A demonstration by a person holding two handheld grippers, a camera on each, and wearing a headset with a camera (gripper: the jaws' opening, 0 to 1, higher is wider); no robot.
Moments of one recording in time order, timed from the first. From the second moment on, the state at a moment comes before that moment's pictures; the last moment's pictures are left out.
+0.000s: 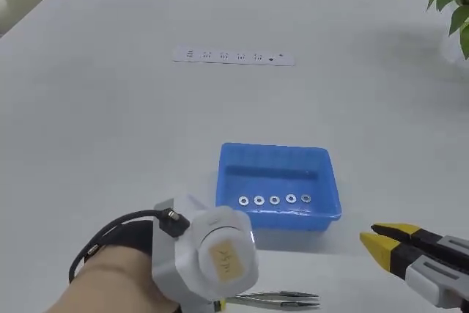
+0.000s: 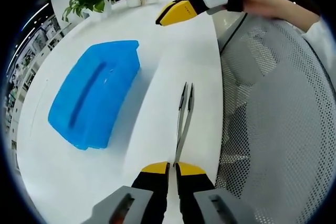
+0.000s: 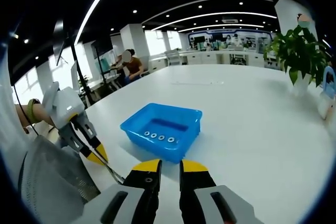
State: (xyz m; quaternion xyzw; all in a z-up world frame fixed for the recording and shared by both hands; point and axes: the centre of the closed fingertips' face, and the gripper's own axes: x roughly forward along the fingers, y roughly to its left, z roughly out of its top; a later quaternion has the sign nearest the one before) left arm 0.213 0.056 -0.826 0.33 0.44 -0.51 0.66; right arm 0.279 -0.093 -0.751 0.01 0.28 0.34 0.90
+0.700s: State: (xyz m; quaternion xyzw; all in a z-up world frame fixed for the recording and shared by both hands) left arm 0.254 0.077 -0.750 0.15 0.31 -0.41 0.84; right arm 0.286 -0.096 -0.729 0.00 0.24 0.34 0.91
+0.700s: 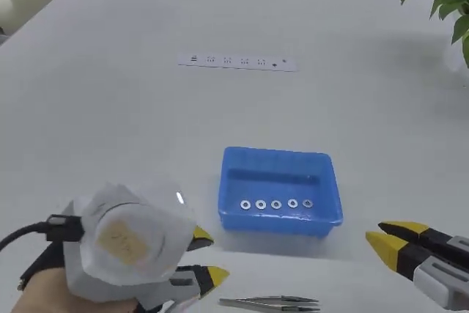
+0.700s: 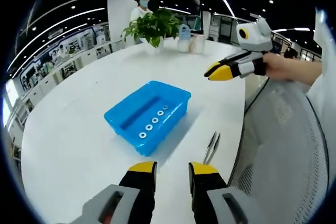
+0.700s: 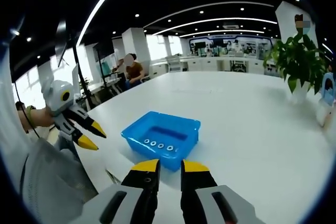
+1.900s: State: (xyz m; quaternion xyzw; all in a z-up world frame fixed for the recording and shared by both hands) left arm 0.299 0.133 -0.646 0.01 0.14 -0.22 0.96; right arm 0.319 -0.135 -0.675 0.06 0.15 0.22 0.96
